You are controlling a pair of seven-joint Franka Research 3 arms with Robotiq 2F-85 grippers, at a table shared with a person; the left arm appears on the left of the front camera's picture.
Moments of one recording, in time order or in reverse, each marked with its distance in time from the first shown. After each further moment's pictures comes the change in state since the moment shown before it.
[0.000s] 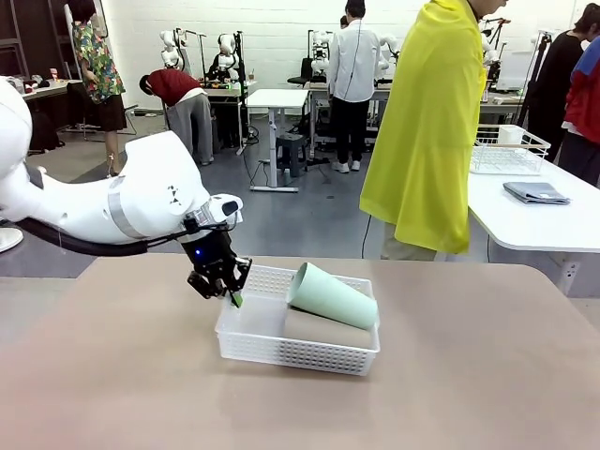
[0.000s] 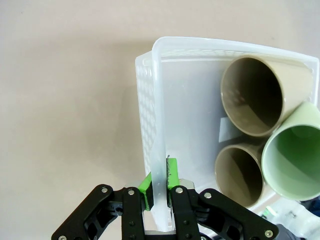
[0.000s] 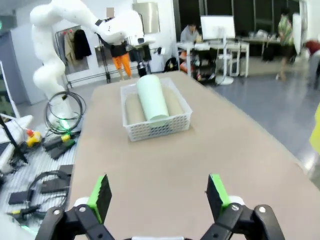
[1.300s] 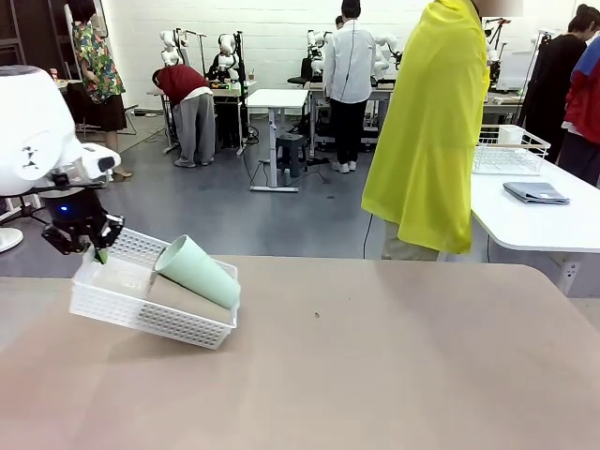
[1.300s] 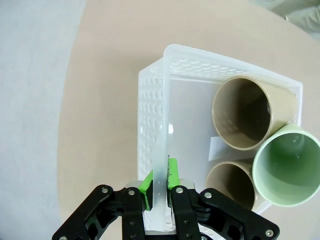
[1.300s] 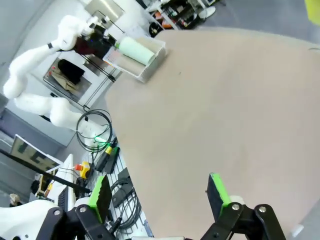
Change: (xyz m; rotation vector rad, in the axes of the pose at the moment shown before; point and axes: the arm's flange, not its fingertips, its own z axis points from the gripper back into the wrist) left arm -0.029 0.165 0.143 0.306 -0.219 0.273; right arm 0.012 0.025 0.042 -0.038 0.149 -0.596
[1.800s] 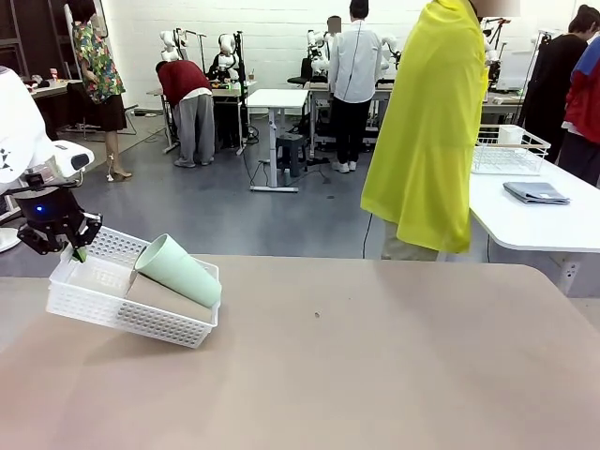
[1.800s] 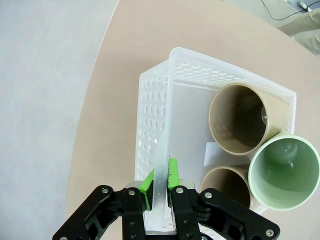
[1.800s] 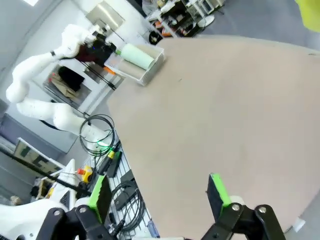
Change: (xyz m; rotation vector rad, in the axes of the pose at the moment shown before) left arm 0.001 0.036 0.003 0.008 -0.036 0.072; right arm -0.009 0.011 0.015 -0.003 -0.033 -0.002
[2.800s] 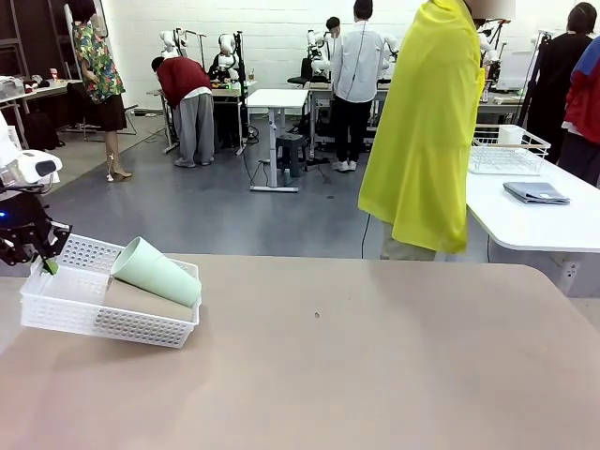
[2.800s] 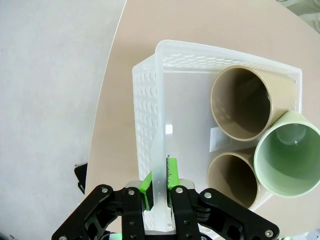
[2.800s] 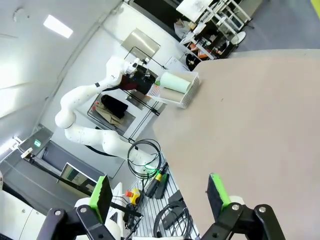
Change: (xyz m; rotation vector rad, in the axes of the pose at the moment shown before) left arm 0.007 0.050 -0.008 -0.023 0.106 -0.039; right arm 0.003 0.011 0.025 0.206 -0.126 -0.139
